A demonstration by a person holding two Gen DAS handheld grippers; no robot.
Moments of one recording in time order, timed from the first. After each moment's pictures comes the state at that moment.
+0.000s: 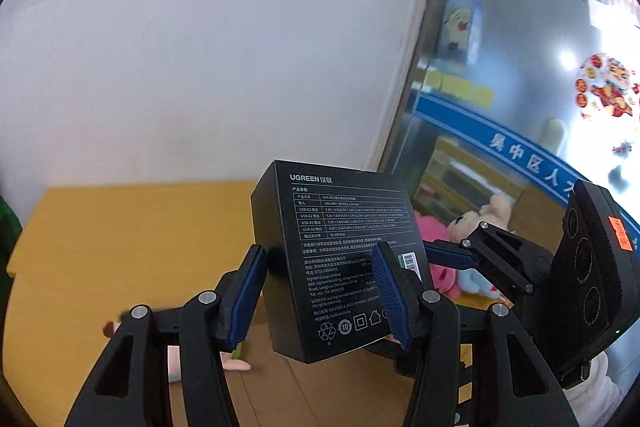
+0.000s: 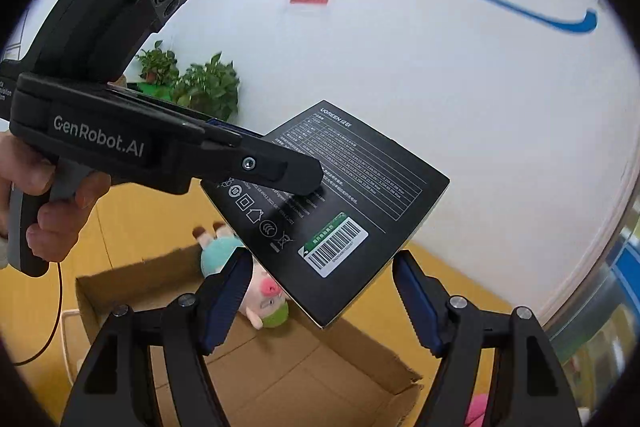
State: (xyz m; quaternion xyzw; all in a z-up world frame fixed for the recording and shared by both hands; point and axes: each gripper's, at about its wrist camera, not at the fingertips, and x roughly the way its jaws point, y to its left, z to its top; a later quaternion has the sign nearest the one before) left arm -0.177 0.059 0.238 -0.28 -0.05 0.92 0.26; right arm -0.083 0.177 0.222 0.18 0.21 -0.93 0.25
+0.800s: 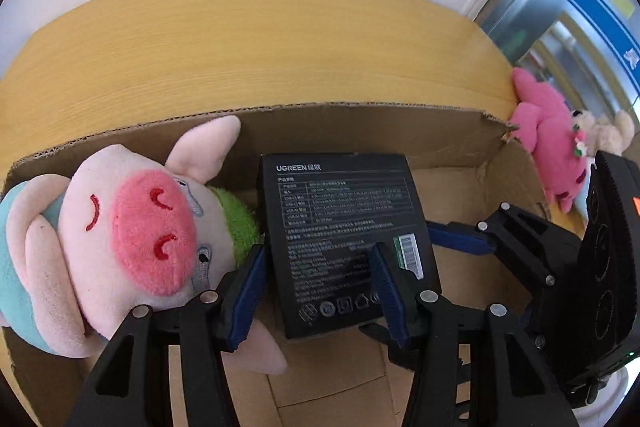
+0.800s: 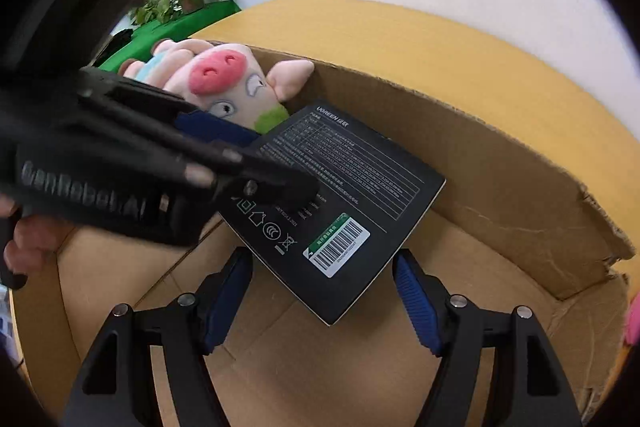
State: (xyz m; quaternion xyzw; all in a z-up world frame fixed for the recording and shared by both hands) left arm -0.293 0.101 0.002 -0.56 -0.02 0.81 0.17; right arm -0.216 0.183 -0.003 0.45 0.11 -0.83 0.30
